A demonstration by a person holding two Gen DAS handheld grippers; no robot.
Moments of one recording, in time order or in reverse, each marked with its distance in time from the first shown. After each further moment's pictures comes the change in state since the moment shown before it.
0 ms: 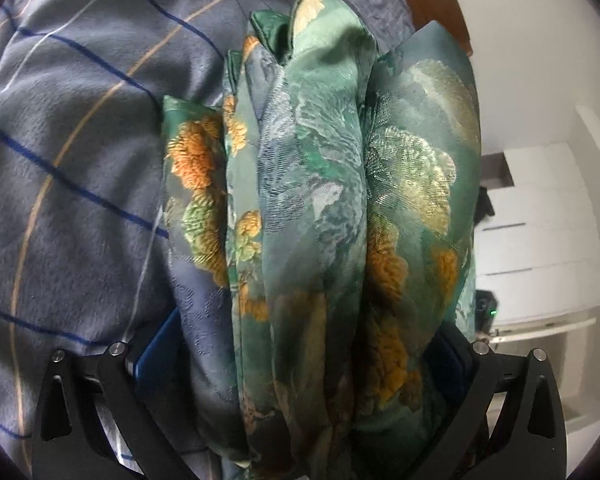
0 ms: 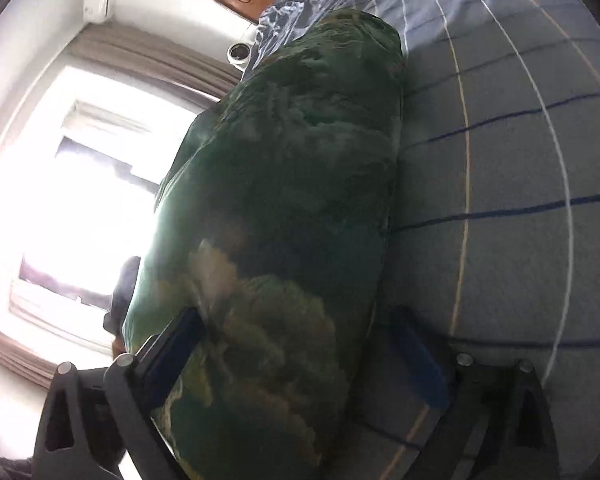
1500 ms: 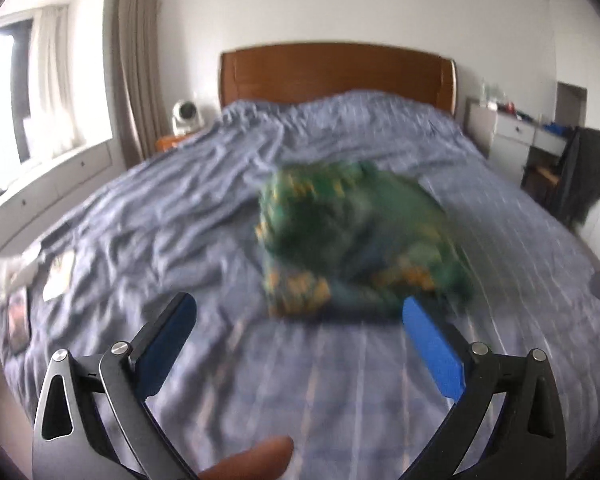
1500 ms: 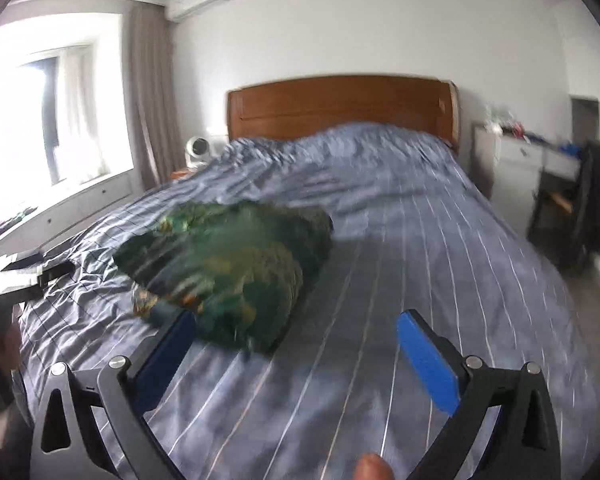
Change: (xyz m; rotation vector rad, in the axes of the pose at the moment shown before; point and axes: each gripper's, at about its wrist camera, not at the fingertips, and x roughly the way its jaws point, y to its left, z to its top) left arm 0.001 -0.222 -0.184 0.586 -0.681 0.724; right arm -0.166 0.129 -0.091 -0.520 -0.546 -0.650
